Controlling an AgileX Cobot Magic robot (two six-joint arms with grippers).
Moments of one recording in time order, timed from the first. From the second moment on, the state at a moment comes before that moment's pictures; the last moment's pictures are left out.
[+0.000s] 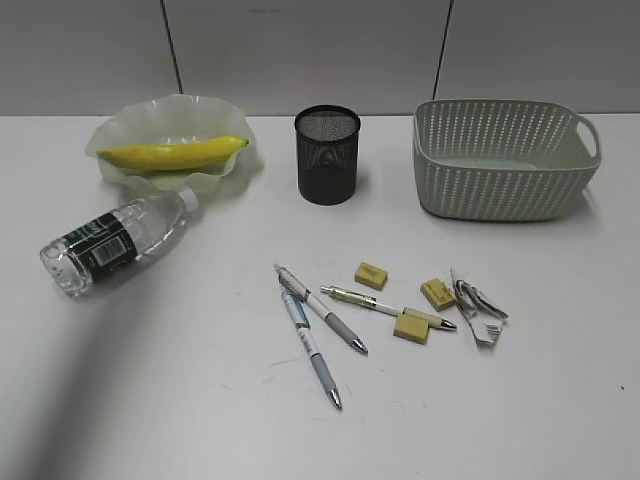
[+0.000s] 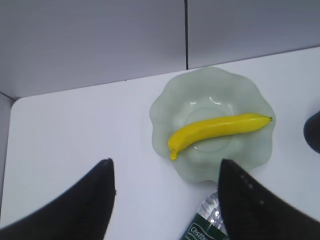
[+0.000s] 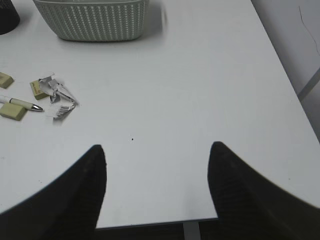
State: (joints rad) left arm -0.19 1.76 -2.05 0.12 1.22 -0.03; right arm 0.03 0.07 -0.51 -0.04 1.04 0.05
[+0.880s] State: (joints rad) left arm -0.19 0.52 -0.95 0.11 1.21 -0.12; right arm 0.03 0.07 -0.51 -0.04 1.04 0.05
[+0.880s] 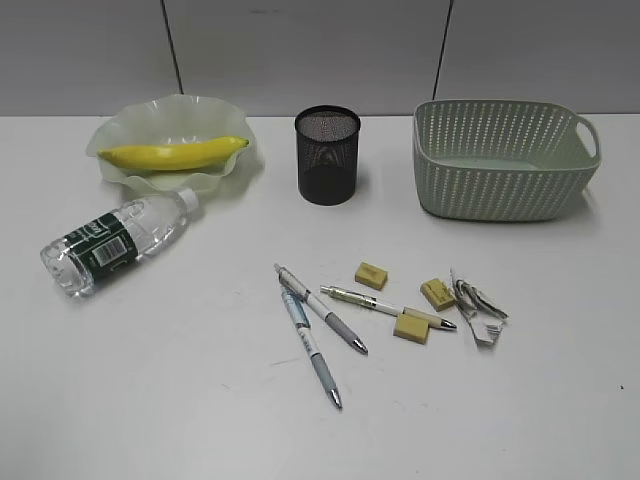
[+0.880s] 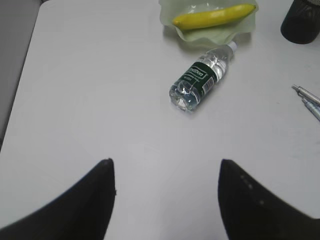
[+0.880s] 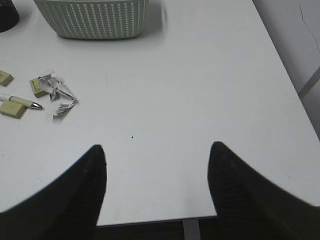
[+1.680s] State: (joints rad) left arm -0.19 -0.01 -0.54 0.09 1.07 -0.08; right arm 0.11 0.44 -0.68 0.22 0.93 -0.36
